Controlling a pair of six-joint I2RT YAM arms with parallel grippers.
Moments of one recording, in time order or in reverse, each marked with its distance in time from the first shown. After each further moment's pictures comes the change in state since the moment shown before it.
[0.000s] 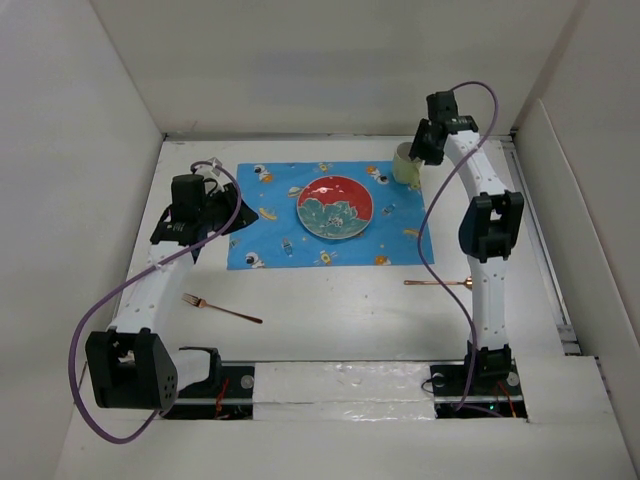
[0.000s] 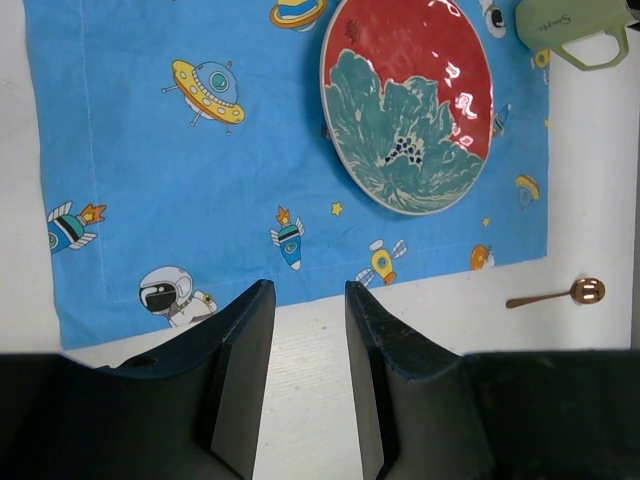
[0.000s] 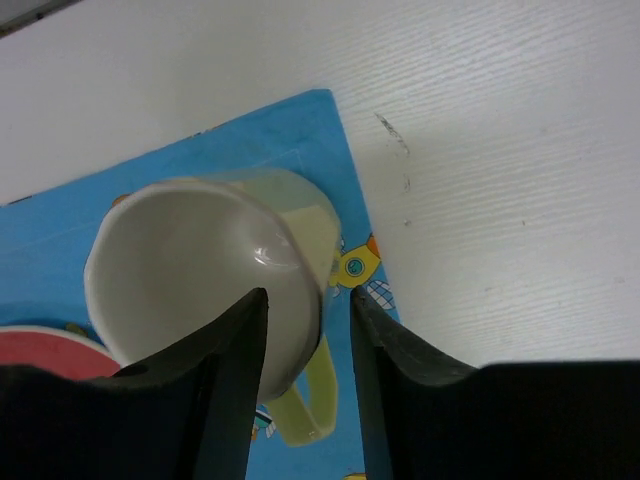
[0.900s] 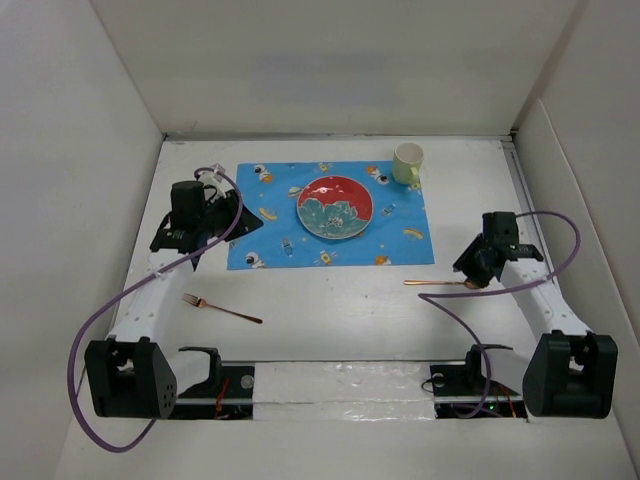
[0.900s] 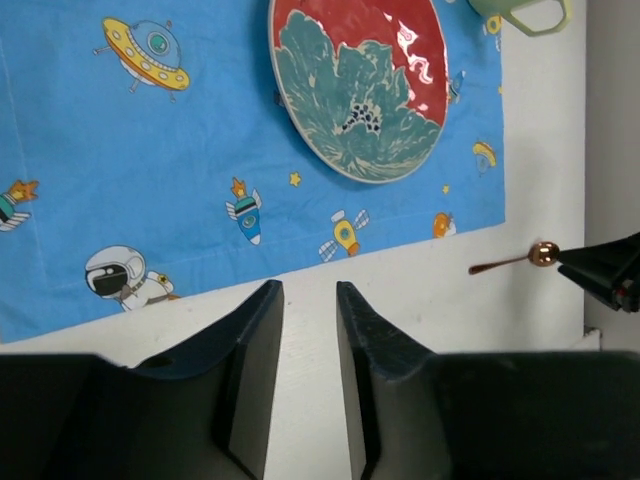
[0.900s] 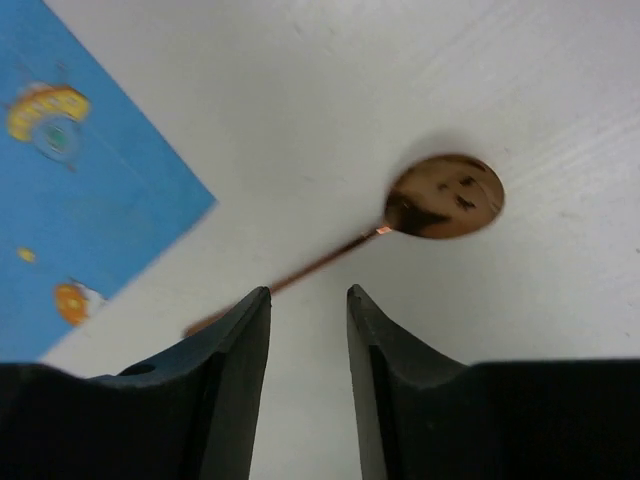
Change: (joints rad) left arm 0.000 -0.042 -0.050 0.011 0.091 -0.029; right arm -0.167 -1.244 -1.617 0.235 -0.034 0.240
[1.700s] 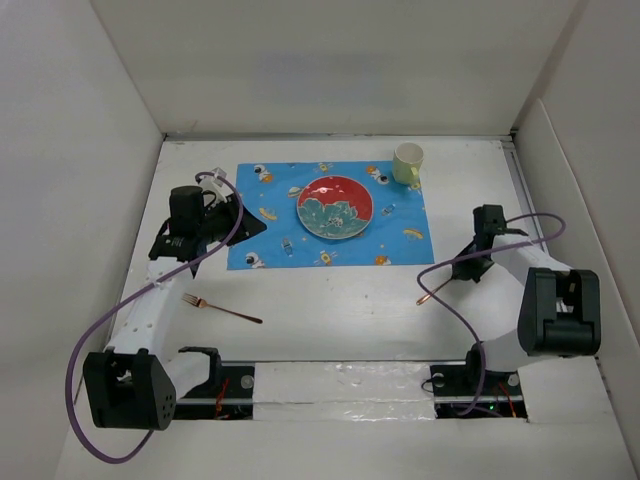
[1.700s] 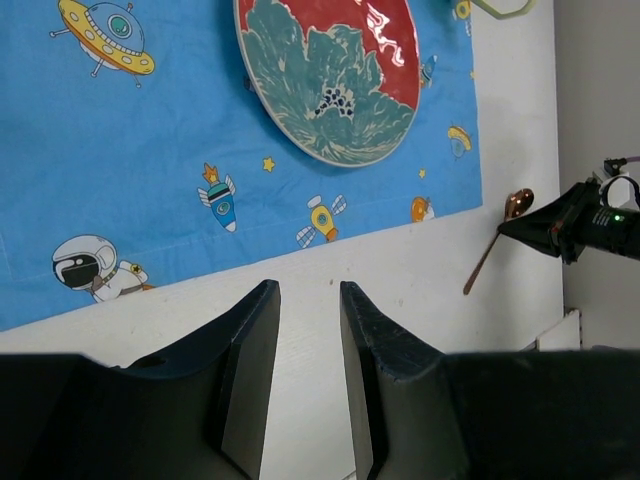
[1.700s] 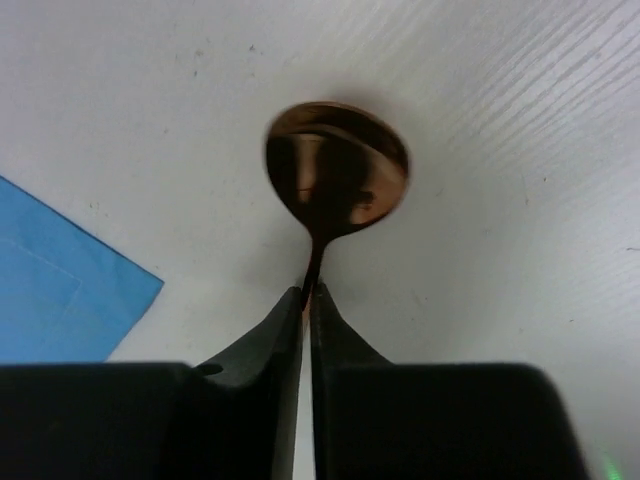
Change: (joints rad) left arm -0.006 -0.058 -0.045 0.015 0.062 -0.022; right arm -0.024 0.300 0.020 0.071 -0.006 0.124
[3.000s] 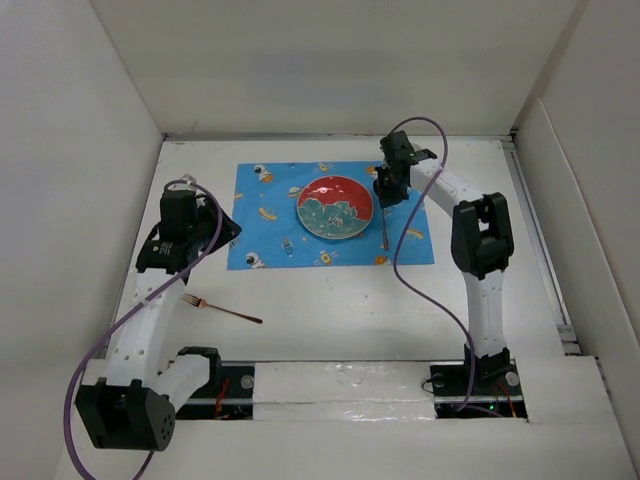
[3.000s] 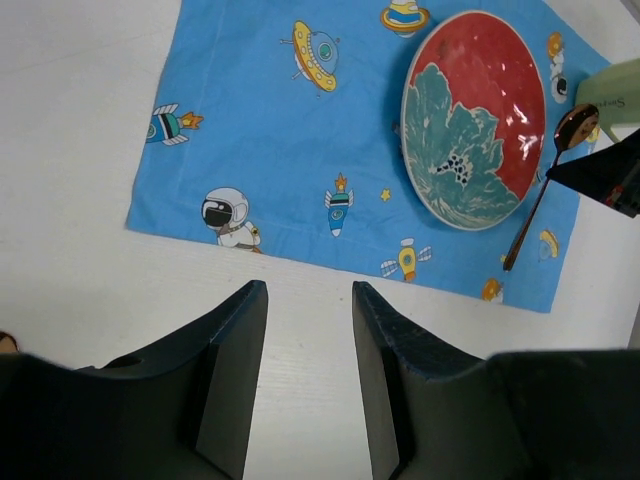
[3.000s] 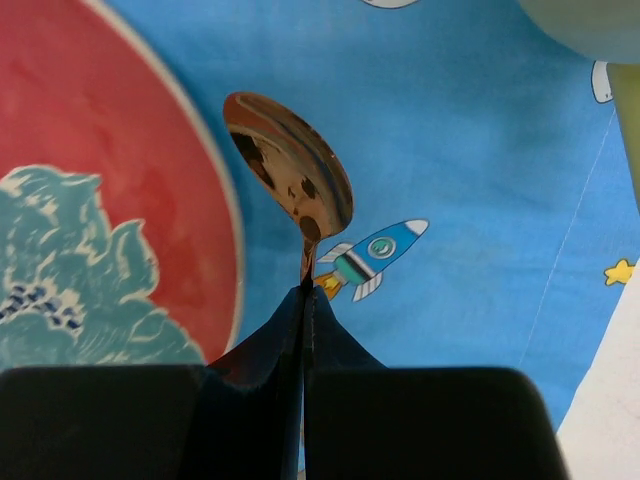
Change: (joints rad) left arm 0.000 -0.100 0.075 -0.254 -0.384 -0.123; right arm 0.409 0.732 1.066 -0.152 -0.063 -0.518
